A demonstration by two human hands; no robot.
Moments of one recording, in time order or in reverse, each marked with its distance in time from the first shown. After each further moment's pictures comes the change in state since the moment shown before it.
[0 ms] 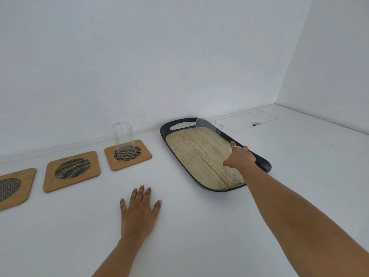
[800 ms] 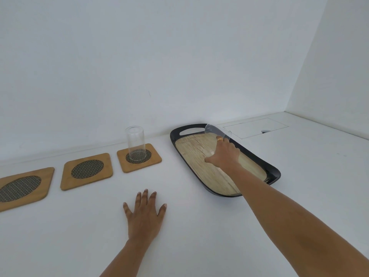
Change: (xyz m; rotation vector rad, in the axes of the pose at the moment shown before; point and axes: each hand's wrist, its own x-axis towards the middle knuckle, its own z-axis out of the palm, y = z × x) left_hand -0.006 -0.006 -0.005 0.019 0.003 -0.053; right_hand -0.024 -0.066 -0.011 0.180 0.299 -0.283
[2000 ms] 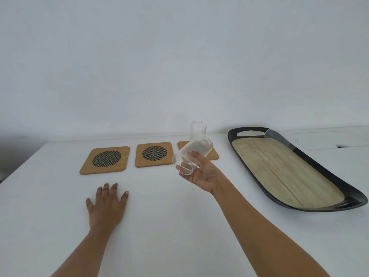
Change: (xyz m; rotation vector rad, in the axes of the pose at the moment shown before) left_hand -0.033 -0.220 -0.065 0.038 0.147 -0.493; right_hand -0.100 -0.186 0.044 1.811 -1.064 0.335
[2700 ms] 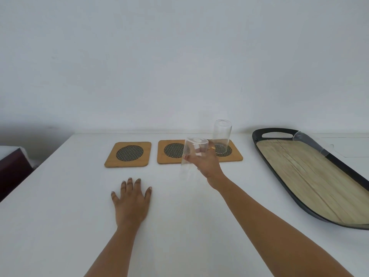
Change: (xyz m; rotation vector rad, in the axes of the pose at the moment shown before) left_hand 0.001 0.001 0.003 -0.023 0.044 0.000; right_hand 0.048 0.026 0.042 -0.764 0.172 -0.451
